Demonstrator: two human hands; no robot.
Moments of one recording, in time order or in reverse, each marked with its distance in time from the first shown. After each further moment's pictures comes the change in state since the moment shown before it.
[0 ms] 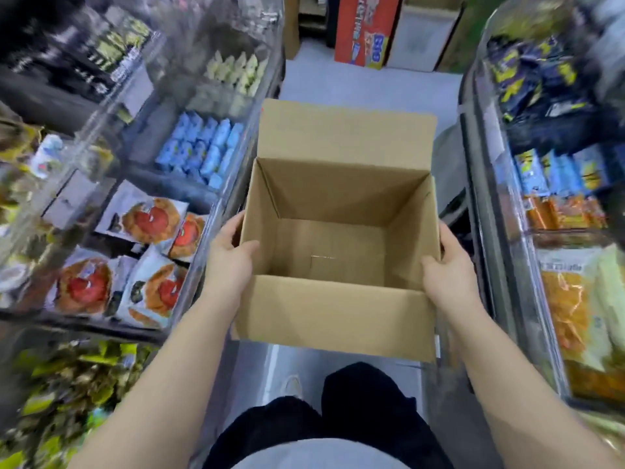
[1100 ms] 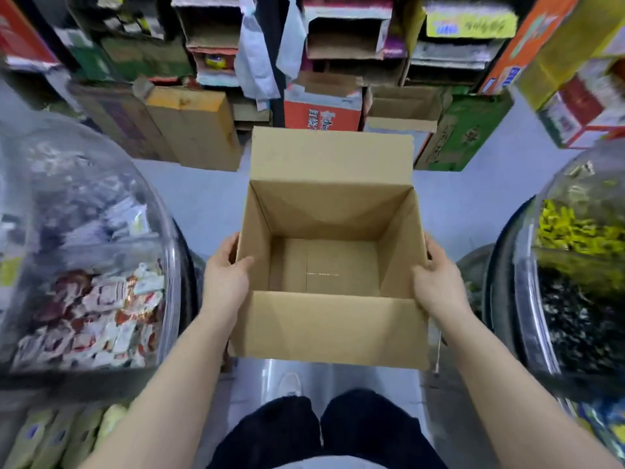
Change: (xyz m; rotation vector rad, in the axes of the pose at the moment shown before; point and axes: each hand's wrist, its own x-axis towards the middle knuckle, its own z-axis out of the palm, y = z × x) left_hand 0.818 0.245 0.415 0.053 -0.098 0.003; right_hand 0.860 -0.331 0.007 0.030 0.063 0.046
